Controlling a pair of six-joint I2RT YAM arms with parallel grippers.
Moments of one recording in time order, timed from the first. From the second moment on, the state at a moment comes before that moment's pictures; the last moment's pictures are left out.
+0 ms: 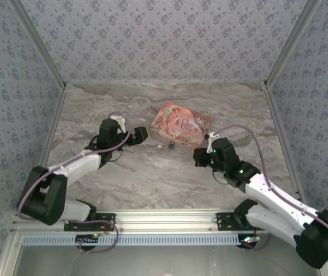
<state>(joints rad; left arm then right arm) -0.41 1.33 0.61 0.22 0.28 -0.58 0.59 0.92 0.54 -0.20 -0.09 0.58</state>
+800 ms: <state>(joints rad) -0.58 1.67 0.68 0.47 0.54 -0.50 0.30 1.37 0.66 0.00 -0.48 0.43</state>
